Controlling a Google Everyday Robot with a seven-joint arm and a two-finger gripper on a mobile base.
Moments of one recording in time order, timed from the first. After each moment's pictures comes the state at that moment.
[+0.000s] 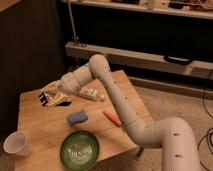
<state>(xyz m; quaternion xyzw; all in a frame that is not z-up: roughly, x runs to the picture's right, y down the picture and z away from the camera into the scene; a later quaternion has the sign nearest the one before) -0.251 0.046 0.601 -0.65 0.31 0.69 0.11</state>
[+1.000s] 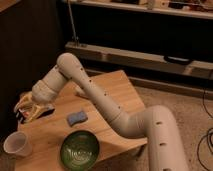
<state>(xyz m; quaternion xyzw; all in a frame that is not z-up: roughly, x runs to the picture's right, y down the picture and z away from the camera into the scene) -0.320 0.103 0.548 -0.62 0.38 0.65 0.23</state>
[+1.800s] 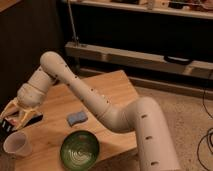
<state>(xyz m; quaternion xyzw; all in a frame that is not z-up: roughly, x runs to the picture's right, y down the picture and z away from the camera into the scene) -0.341 0.119 0.530 -0.63 0.43 0.59 0.26</state>
